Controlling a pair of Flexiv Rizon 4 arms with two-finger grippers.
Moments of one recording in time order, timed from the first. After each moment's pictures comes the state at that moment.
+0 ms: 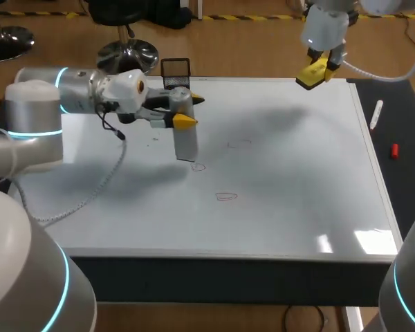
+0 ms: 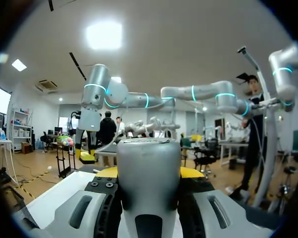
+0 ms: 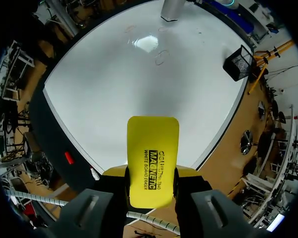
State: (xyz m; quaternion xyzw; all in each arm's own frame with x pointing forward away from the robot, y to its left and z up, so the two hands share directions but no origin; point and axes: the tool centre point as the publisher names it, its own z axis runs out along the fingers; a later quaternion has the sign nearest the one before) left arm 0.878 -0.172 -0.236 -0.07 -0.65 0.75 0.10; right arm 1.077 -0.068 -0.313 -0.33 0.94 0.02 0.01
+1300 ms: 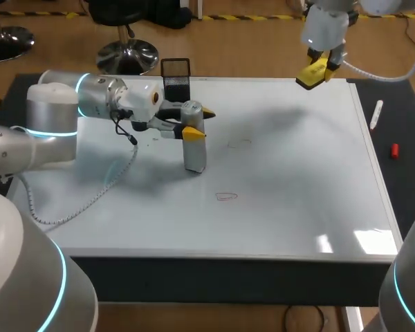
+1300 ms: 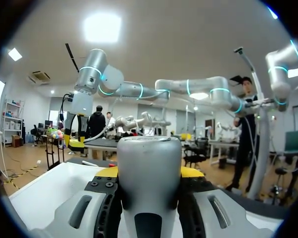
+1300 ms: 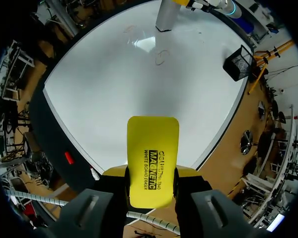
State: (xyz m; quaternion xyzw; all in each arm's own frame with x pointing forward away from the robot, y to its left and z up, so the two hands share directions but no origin) left arm 0.875 -0.192 -0.277 -0.09 -0.66 0.73 0.14; right arm 1.077 -0.068 -0.313 -0.33 0.94 0.02 0.01
